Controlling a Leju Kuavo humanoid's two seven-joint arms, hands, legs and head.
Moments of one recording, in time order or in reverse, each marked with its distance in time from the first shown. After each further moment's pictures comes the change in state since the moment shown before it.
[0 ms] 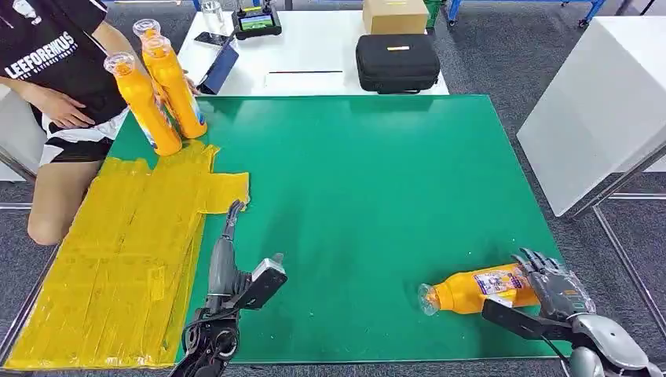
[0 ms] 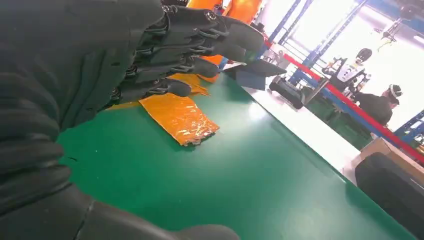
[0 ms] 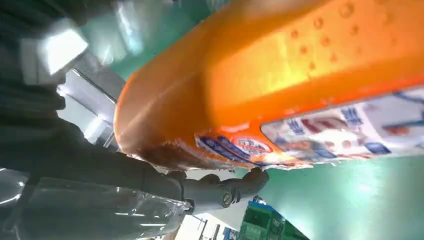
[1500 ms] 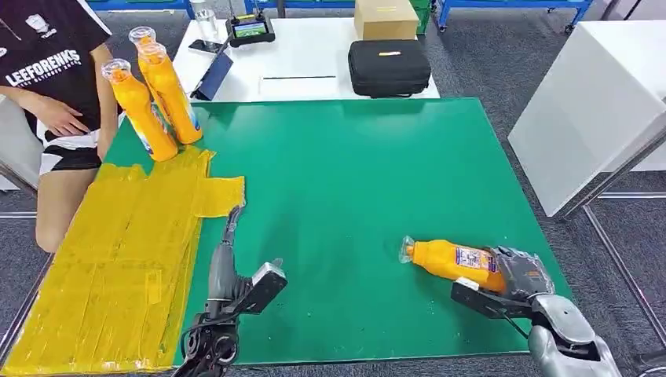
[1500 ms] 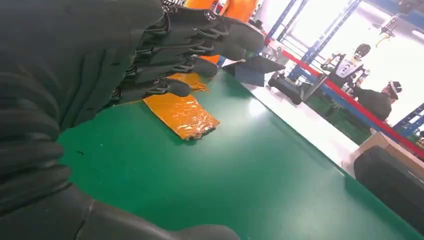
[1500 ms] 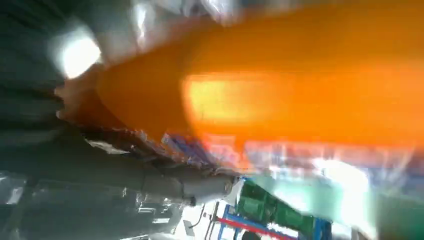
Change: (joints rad) left arm 0.030 0.000 0.005 -0.014 -0.027 -0.007 0.019; right arm -0.145 0.081 0.147 0.208 -0.026 -0.255 0.030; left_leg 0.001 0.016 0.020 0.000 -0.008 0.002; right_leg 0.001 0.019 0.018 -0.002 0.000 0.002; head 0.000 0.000
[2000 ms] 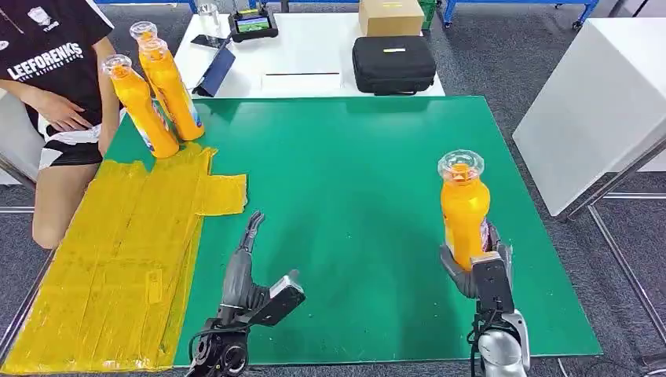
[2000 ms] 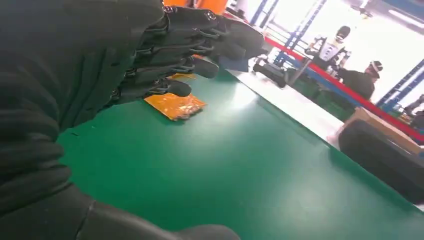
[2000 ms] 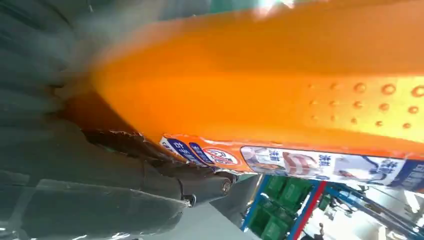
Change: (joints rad) left arm 0.024 -0.016 -0.057 -0.024 -0.080 -0.039 0.021; right arm 0.084 0.369 -0.113 -0.225 -0.795 -0.100 -0.189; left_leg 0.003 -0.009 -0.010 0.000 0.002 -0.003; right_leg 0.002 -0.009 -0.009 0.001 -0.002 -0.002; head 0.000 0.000
